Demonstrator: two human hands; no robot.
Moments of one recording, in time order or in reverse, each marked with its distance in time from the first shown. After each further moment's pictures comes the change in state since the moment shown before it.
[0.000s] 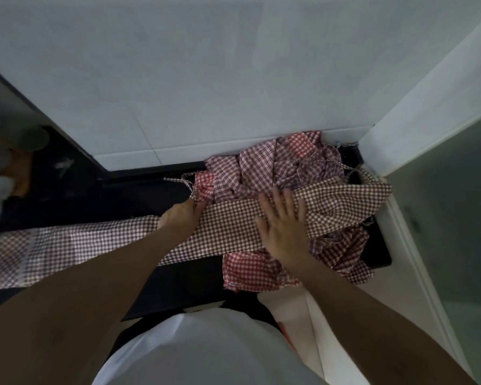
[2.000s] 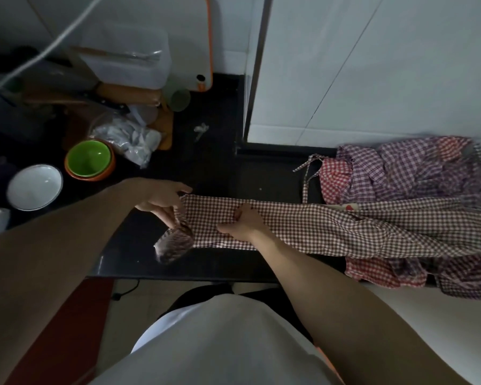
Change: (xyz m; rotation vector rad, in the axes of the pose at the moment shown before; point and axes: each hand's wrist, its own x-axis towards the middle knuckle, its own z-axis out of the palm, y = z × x) left_hand -0.057 -0.340 -0.150 -0.526 -0.522 -0.331; right_hand 0.029 -0.391 0.015 0.625 -0.675 0.221
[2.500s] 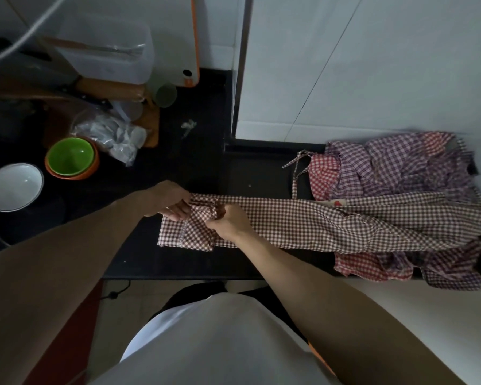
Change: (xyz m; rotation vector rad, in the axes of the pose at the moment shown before) left_hand -0.009 0.036 0.038 -0.187 0.131 -0.043; right_hand -0.013 -0.009 0.008 0.229 0.049 -0.075
